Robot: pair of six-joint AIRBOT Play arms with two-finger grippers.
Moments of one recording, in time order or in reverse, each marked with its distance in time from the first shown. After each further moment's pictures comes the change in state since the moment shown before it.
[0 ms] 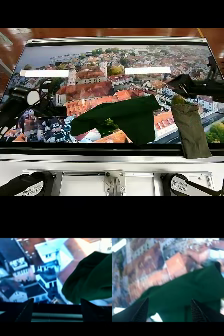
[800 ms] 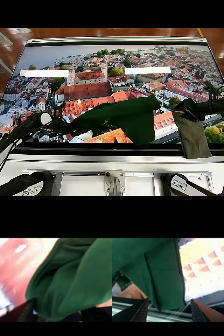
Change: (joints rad) left arm -0.016 -0.033 -0.385 -0.351 0.440 0.145; right arm -0.104 0.048 -0.143 -0.255 0.222 0.051
